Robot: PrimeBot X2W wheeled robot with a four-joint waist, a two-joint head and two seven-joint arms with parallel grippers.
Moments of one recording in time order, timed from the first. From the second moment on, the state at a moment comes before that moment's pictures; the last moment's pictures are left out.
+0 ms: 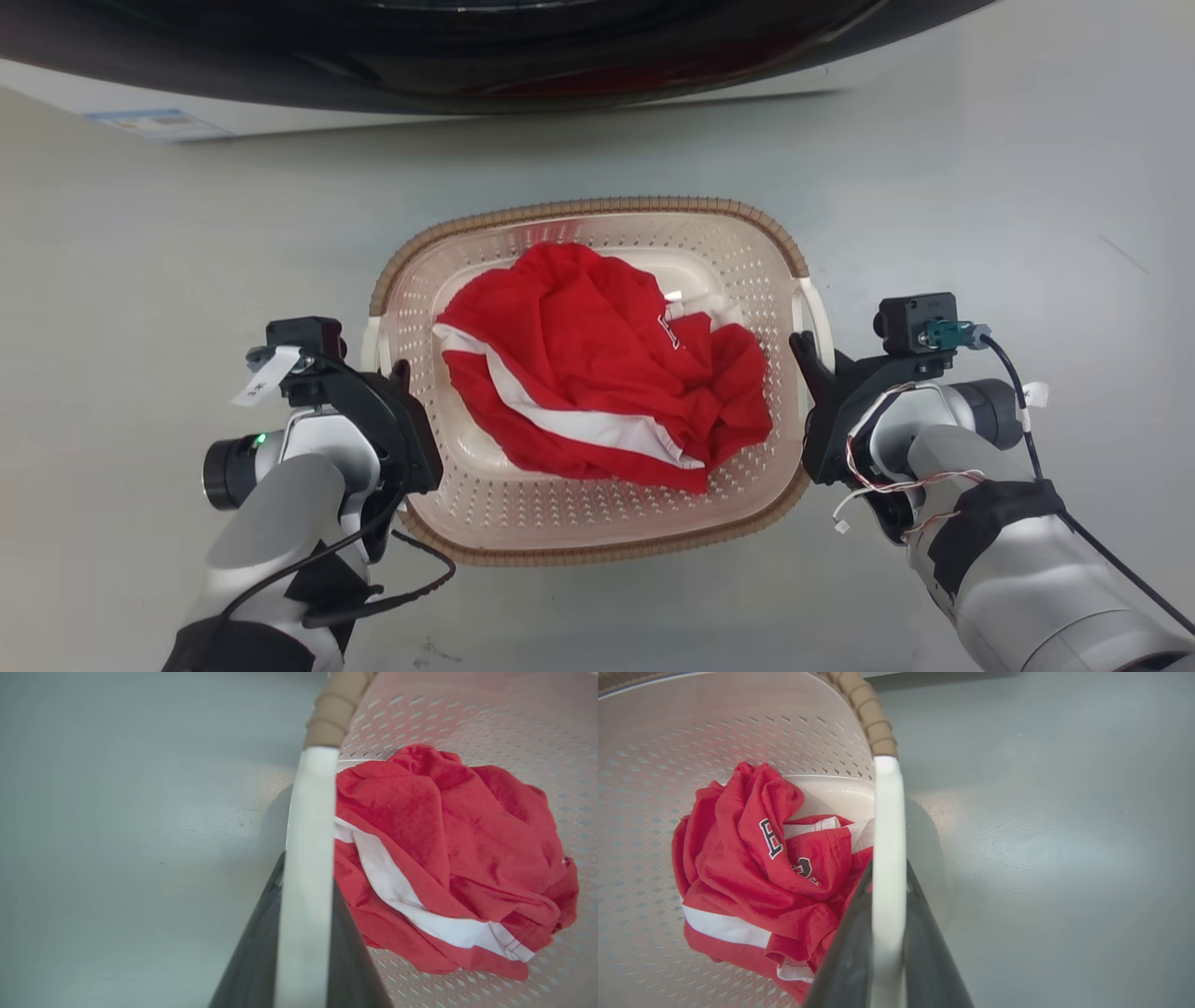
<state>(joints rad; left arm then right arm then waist) -0.80 0.03 -0.35 1.16 -0.62 -0.04 0.00 -0.88 -0.06 0.65 1.17 0.64 0.13 -0.07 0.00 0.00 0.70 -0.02</state>
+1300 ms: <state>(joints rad) -0.90 0.03 -0.36 1.22 -0.61 -0.07 -0.13 -0.93 -0.07 0.68 1.22 0.62 0.12 -0.20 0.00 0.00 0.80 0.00</state>
